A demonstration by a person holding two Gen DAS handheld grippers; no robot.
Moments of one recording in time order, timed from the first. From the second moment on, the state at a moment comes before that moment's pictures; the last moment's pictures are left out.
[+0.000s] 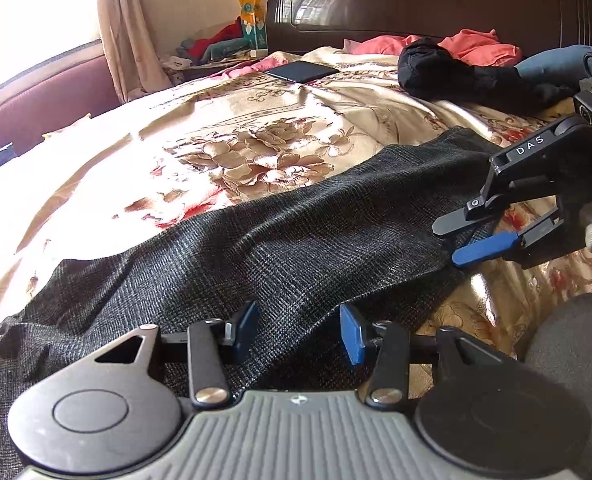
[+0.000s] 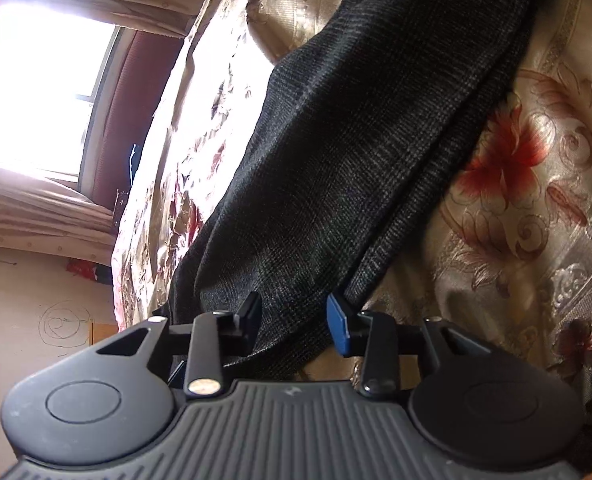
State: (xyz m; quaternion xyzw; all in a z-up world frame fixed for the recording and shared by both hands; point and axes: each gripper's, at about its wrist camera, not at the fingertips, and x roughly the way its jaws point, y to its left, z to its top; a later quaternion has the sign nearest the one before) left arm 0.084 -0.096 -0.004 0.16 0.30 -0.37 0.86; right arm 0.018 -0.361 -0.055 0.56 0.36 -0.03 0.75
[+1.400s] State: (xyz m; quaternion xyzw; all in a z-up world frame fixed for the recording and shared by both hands) left arm 0.066 -0.136 0.001 0.18 0.32 -0.42 0.83; right arm 0.052 -0.509 0.008 0.20 0.29 -0.23 0.91
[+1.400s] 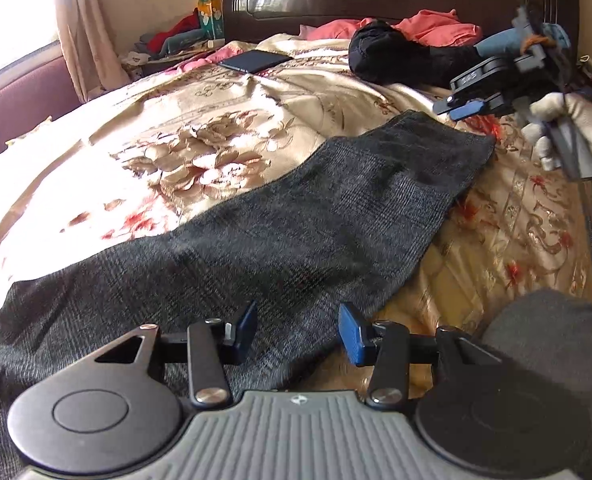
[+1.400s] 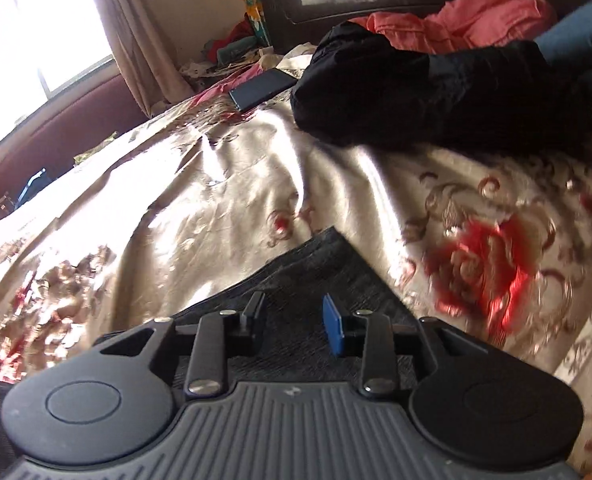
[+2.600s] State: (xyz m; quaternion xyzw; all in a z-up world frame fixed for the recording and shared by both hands) left arm 0.081 -0.233 -0.013 0.18 0.31 -0.47 0.81; right arm 0.072 -0.559 -0.004 0.12 0.34 -0.14 0.92
